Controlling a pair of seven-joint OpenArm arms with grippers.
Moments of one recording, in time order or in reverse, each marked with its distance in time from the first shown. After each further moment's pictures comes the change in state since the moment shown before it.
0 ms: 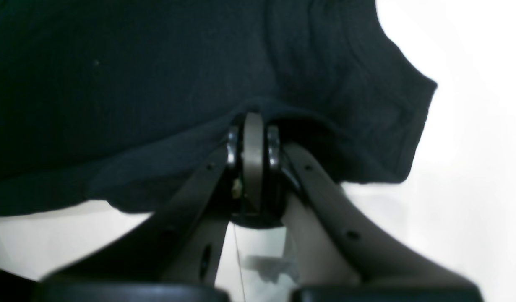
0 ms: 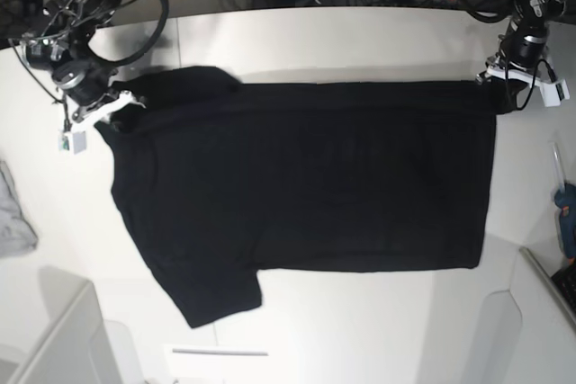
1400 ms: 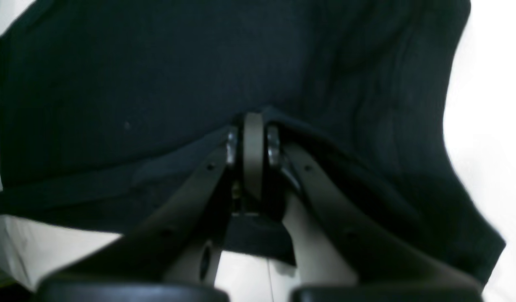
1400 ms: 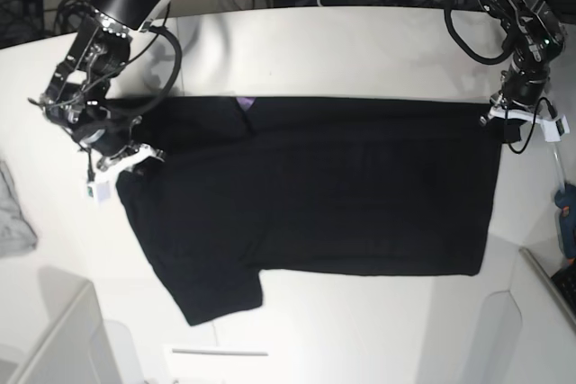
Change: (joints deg) left arm -13.2 -1.0 1.9 -8.7 11.4 2.6 0.2; right arm 12.4 1.9 -7.0 -16.2 -2.8 -5.2 4.1
